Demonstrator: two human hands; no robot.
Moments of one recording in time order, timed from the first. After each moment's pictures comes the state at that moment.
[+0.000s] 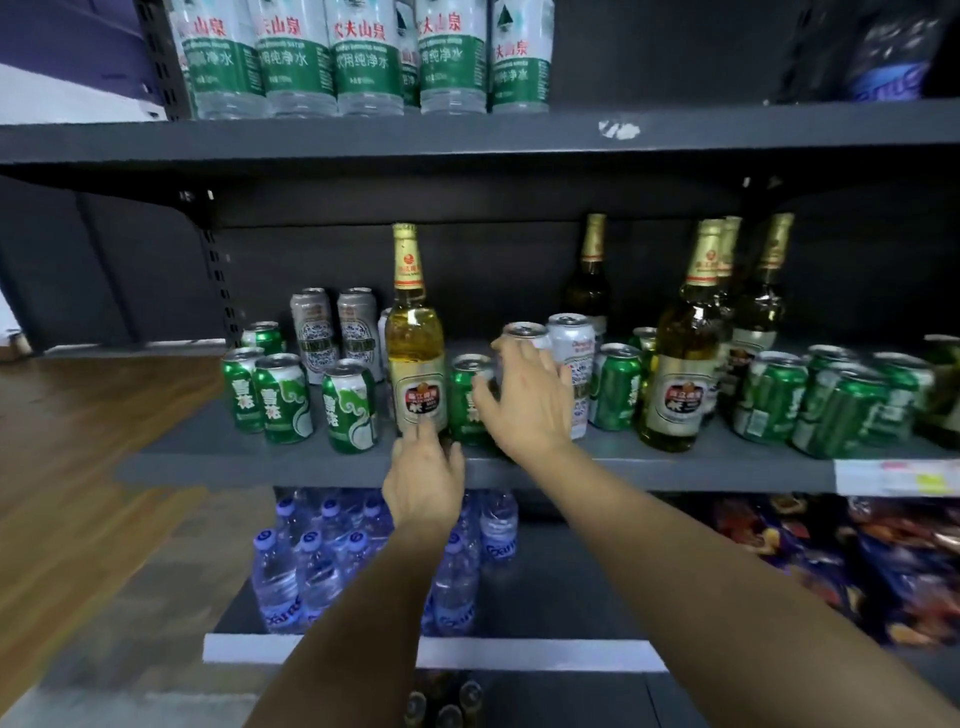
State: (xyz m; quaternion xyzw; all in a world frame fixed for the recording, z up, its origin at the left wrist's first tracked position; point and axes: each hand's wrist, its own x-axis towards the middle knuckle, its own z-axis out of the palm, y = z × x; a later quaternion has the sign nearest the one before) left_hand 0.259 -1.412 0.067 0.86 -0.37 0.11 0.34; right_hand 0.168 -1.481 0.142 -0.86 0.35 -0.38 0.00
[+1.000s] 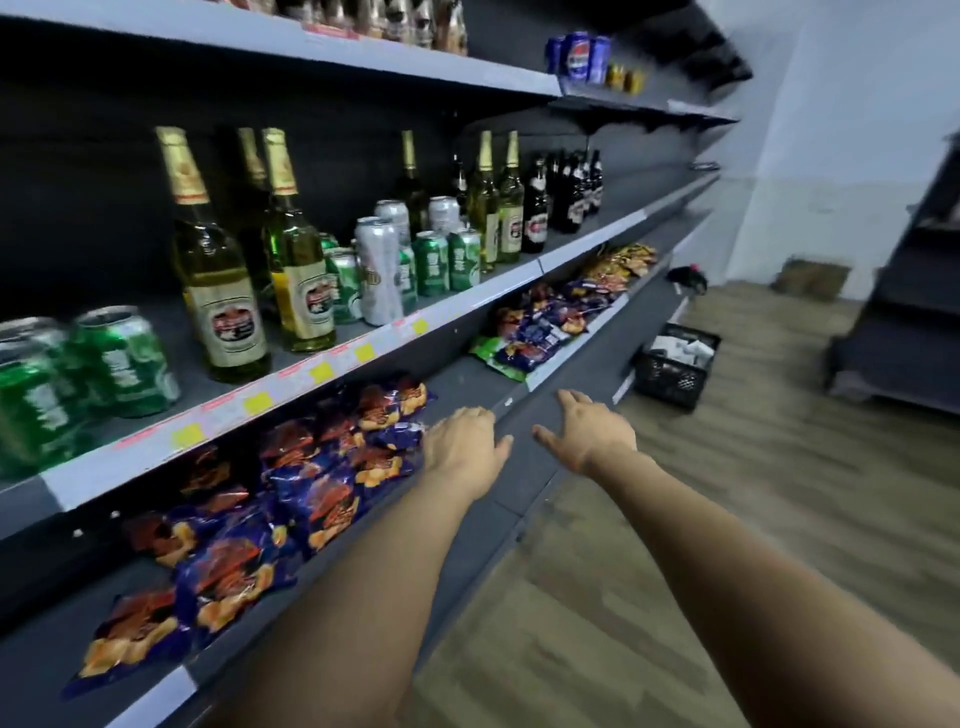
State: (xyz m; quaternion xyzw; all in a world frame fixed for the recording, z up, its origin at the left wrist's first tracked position) left_hand -0.425 -1.641 0.031 0.51 -0.85 -0.04 0.11; right_hand -0.571 -1.592 0.048 -0.58 0.81 -0.08 0.03
